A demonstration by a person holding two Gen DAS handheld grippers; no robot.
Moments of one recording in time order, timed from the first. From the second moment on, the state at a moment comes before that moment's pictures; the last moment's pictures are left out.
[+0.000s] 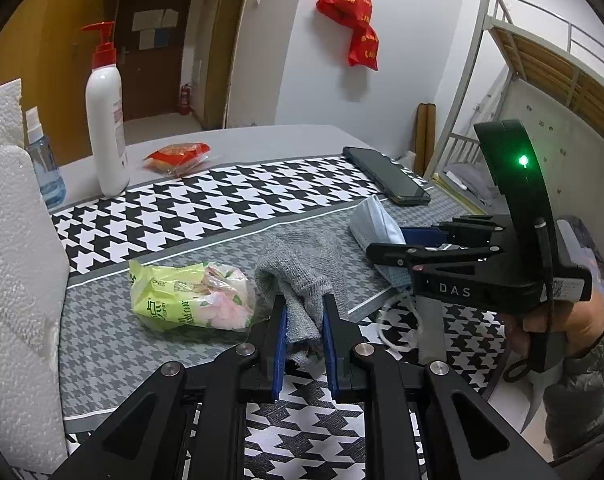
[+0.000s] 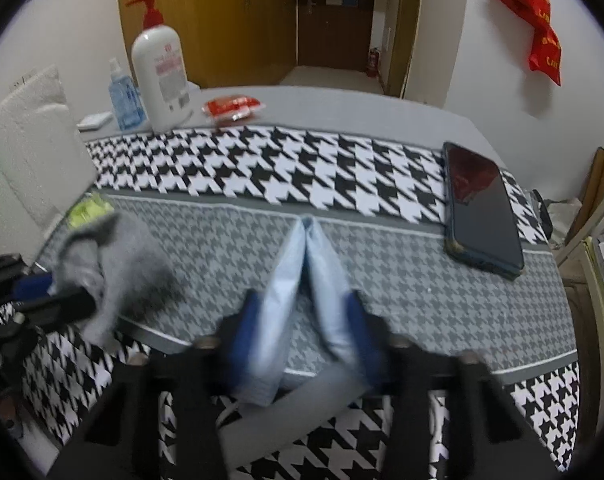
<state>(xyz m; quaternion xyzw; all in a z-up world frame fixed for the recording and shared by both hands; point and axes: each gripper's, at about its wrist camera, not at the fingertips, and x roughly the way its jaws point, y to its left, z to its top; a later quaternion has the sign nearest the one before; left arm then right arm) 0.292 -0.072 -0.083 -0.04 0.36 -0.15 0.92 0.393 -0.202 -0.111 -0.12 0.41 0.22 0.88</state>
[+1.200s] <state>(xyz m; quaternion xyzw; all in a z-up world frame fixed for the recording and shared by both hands) 0.252 -0.073 -0.025 -0.03 0.25 -0.15 0.96 0.321 -0.227 -0.031 -0.05 0.31 0.24 0.92</state>
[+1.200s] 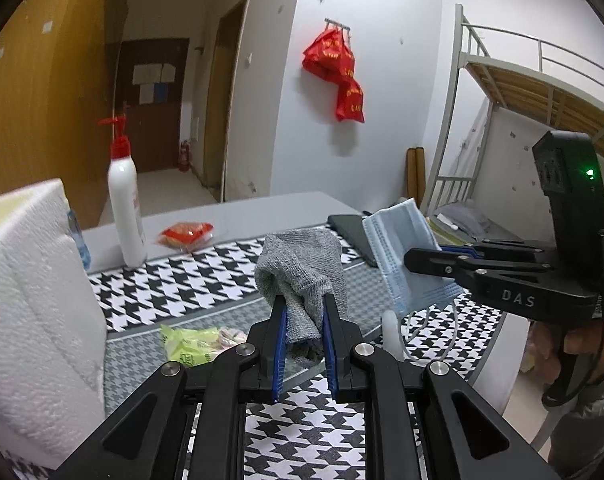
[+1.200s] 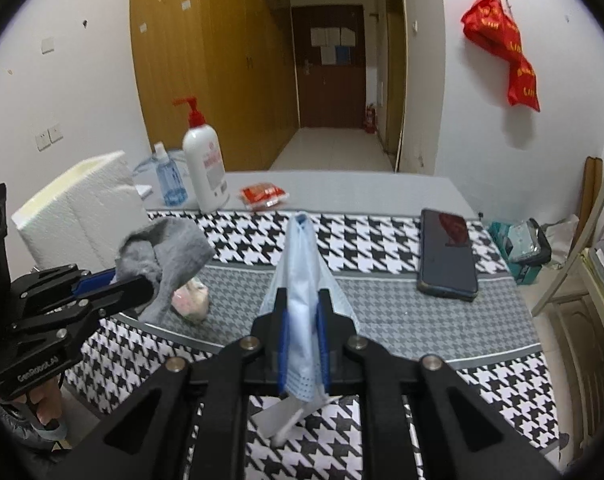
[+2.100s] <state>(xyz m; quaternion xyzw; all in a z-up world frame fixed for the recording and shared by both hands) 0.173 -0.057 0.039 0.02 0.16 -0.11 0.98 0.235 -0.225 0.023 -0.02 0.20 0.29 0.94</state>
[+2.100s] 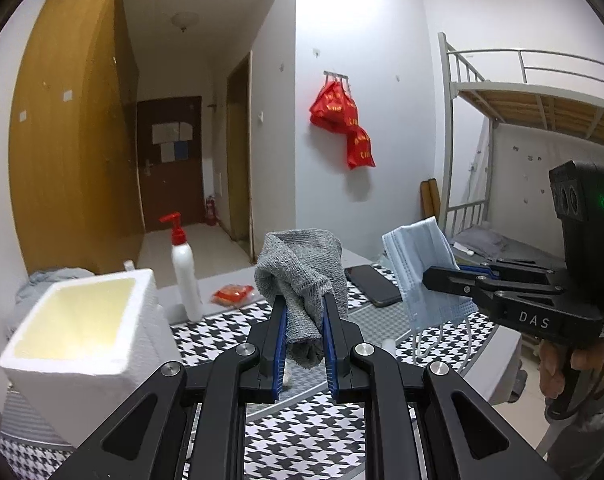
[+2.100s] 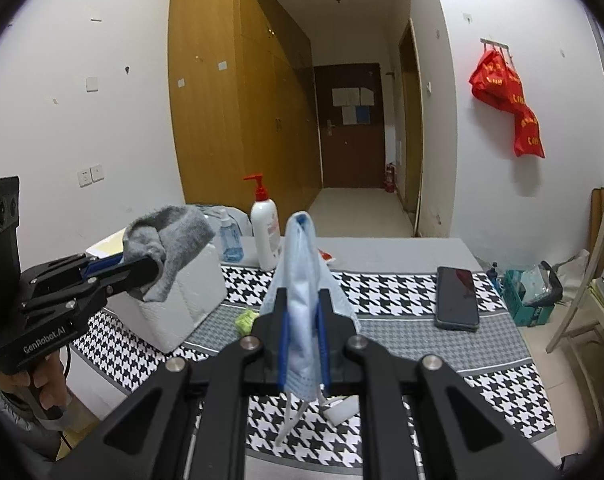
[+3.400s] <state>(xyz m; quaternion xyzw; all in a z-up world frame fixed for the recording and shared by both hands) 0.113 0.061 0.066 0.00 0.11 0.04 0.99 0.214 -0.099 0.049 -0.05 0.15 0.40 0.90</state>
